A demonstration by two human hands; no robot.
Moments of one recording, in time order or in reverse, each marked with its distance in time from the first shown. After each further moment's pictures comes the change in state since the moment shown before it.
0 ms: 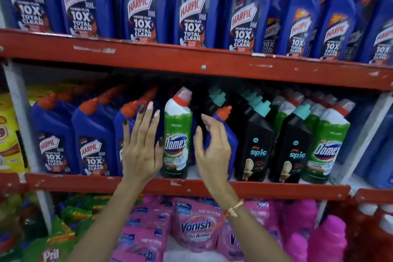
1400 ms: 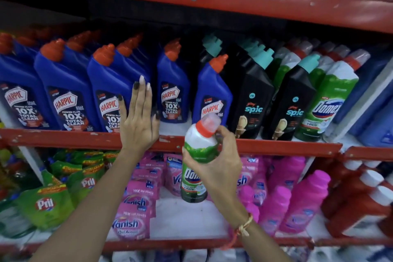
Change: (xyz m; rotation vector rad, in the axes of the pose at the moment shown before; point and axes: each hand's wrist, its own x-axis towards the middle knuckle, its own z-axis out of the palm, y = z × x) left_hand -0.059 0.006 0.050 0.158 -0.077 -0.042; right_hand -0.095 0.025 -0.057 -0.086 -0.102 0.284
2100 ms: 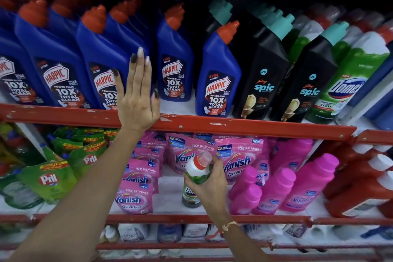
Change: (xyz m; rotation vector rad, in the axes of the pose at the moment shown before) left_hand -0.002 -0.002 0.004 0.008 0.045 0.002; right_hand -0.104 0.104 0.026 -0.098 -0.328 0.364
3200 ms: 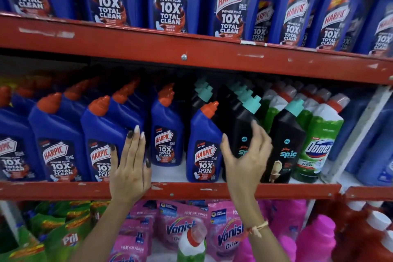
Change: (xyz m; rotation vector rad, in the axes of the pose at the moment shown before) left_hand 0.000 0.000 -0.002 -0.015 -0.051 -0.001; right_hand 0.140 -0.148 -0.109 0.004 0.665 -0.361
